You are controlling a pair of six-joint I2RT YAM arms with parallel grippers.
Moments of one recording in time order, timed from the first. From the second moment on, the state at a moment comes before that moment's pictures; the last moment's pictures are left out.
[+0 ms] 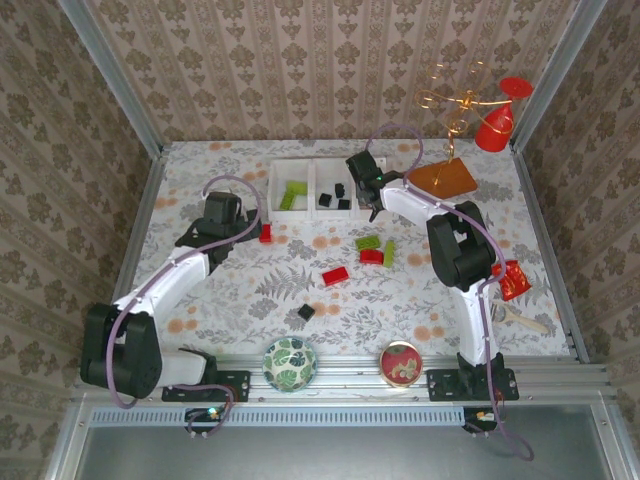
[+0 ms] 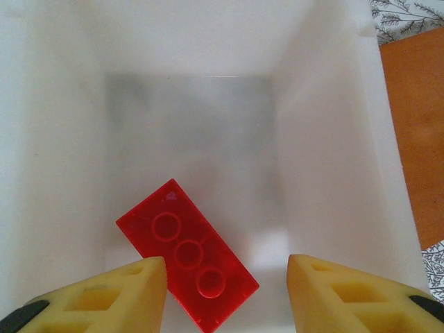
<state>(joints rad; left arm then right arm) -0.32 1.31 0.83 -0.28 -0.25 -0.37 0.43 2.17 1.69 -0.53 0.47 0.37</state>
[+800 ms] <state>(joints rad) -0.33 1.56 0.92 -0.29 -0.12 -0.35 0.43 1.80 1.40 -0.52 0.44 0.45</state>
